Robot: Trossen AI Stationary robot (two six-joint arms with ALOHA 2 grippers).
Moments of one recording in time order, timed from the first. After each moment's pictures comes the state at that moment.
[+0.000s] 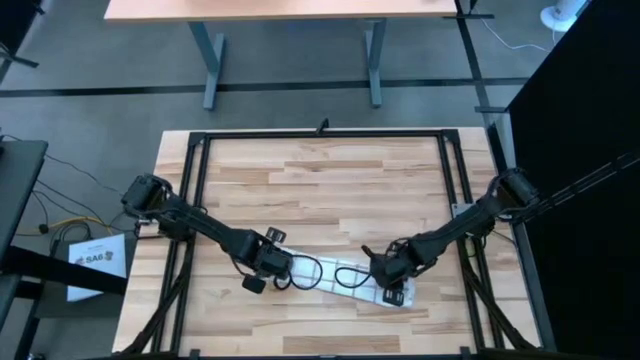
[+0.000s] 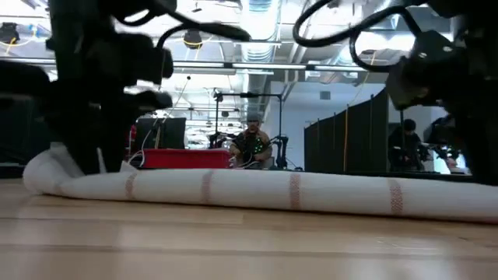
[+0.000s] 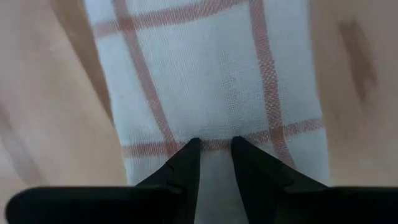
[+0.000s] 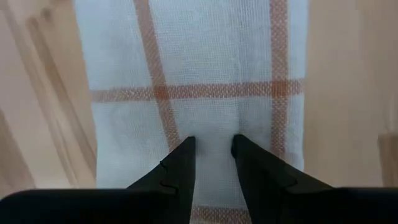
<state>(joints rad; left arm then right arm) -0.40 1.72 0.95 -0.66 -0.16 0.00 0.54 1.67 0.86 -0.55 -0.08 0.81</state>
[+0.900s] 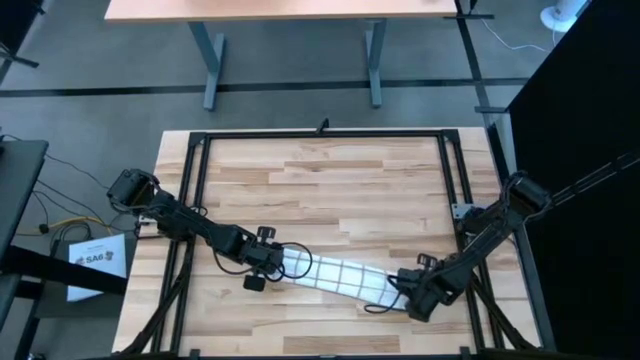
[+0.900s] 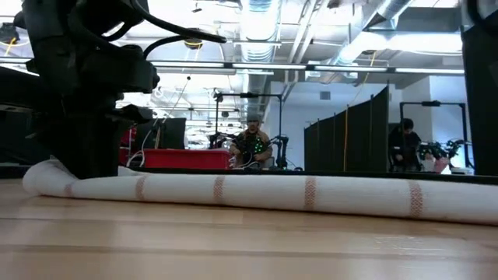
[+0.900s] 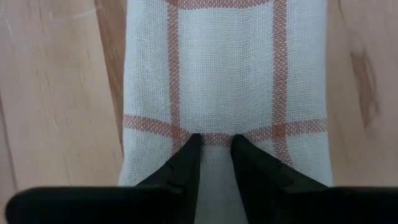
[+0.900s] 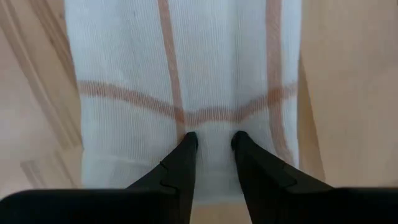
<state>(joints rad) -0.40 1.61 0.73 -0.42 -0.14 -0.18 0.86 1.60 0.84 -0.72 0.02 1.16</state>
